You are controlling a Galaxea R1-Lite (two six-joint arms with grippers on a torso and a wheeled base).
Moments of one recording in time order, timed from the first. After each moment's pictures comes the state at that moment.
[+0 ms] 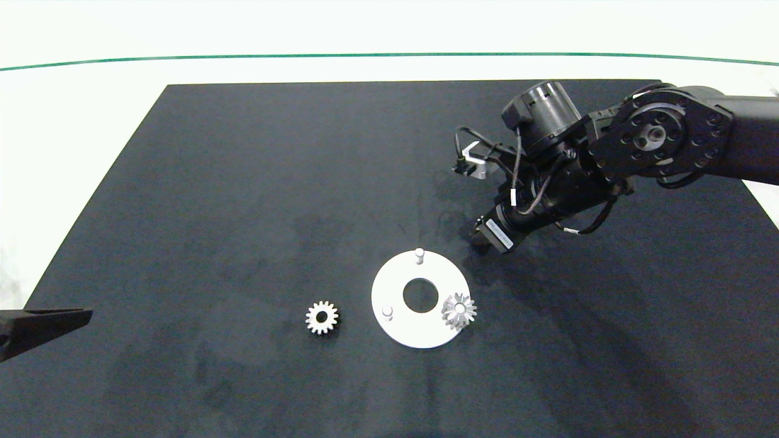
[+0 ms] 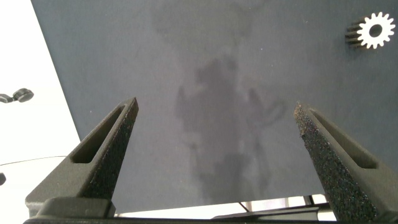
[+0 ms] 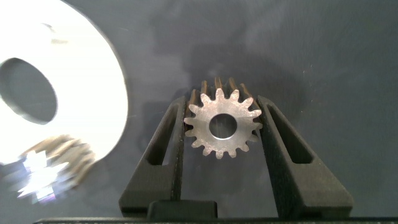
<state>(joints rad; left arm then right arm) -0.03 1.03 -1.15 0.74 0.02 0.19 0.53 2.01 -1.89 0.70 -0.12 -0.34</state>
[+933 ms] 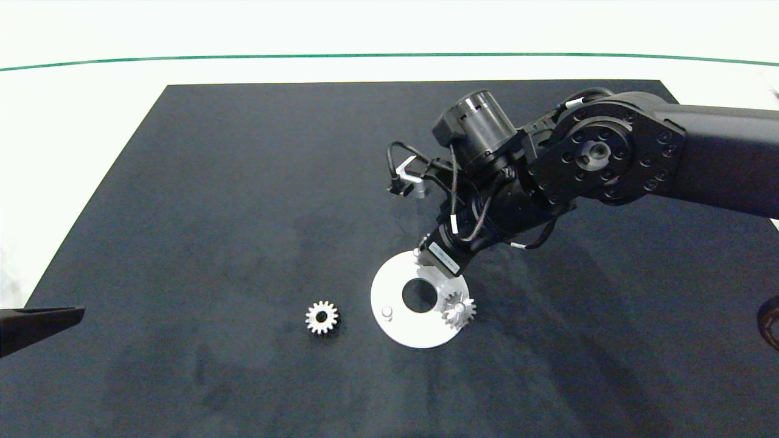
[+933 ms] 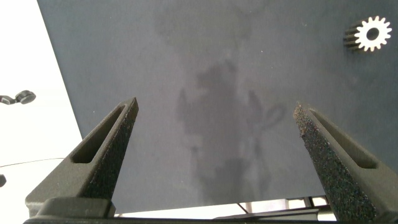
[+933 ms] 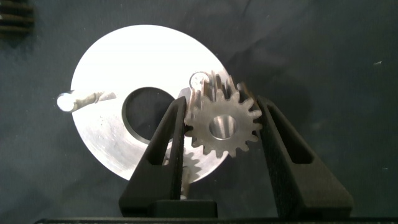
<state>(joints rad) -0.02 1.01 -1.15 0.75 0.02 0.19 0.71 2.10 -2.00 0.75 -0.13 -0.31</state>
